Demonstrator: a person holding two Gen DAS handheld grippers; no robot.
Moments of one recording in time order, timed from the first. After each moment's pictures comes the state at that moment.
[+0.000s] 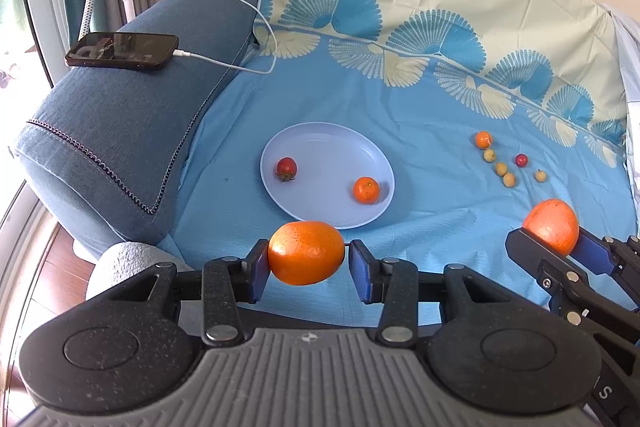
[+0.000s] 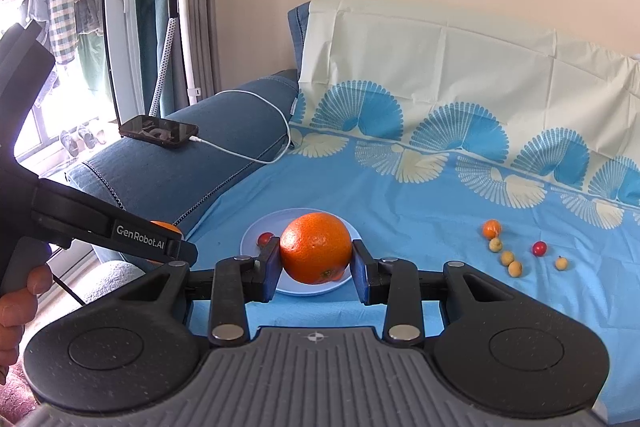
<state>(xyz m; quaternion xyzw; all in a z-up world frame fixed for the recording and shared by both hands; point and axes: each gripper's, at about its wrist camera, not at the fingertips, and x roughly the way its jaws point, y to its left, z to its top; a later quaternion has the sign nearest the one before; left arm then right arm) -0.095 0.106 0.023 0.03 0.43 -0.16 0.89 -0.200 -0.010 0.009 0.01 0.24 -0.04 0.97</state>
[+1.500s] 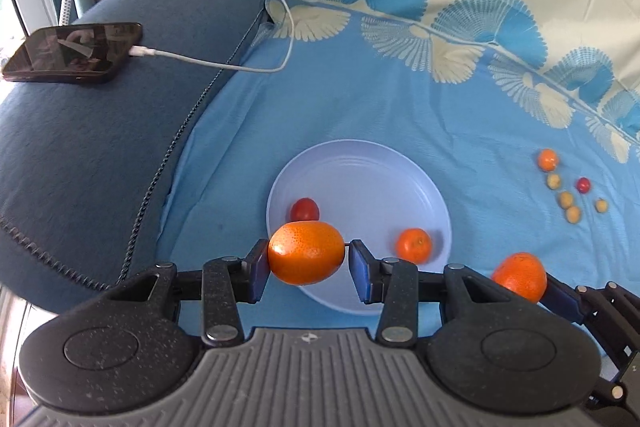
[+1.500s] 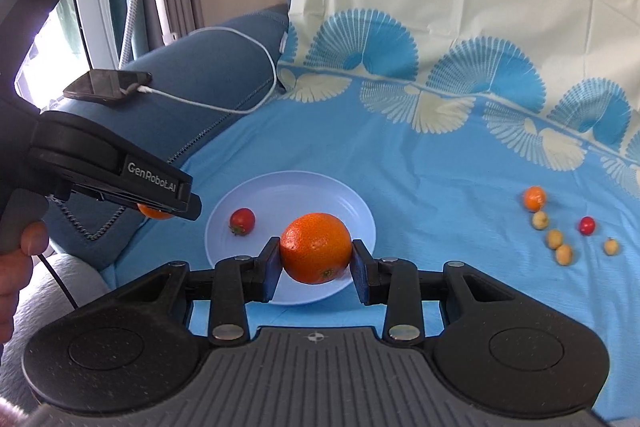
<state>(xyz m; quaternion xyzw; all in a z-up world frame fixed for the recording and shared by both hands) 0.054 0.067 -0.039 0.04 0.48 -0.11 0.87 -0.066 -0.037 -0.052 0.03 0.33 -0.03 0.94</state>
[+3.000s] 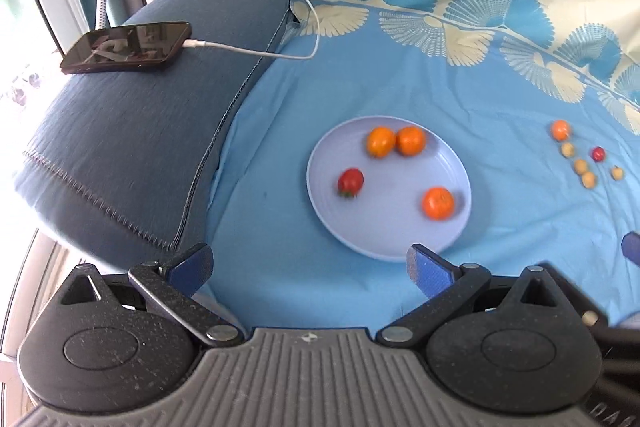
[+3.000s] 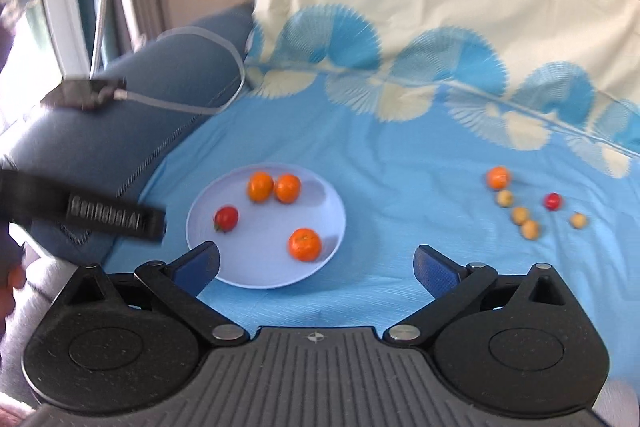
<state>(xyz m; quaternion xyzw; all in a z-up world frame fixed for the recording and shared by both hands) -0.015 0.088 -0.018 0.09 0.46 -0.08 0.88 -0.109 -0.032 -0.034 0.05 0.32 -0.10 0.94</state>
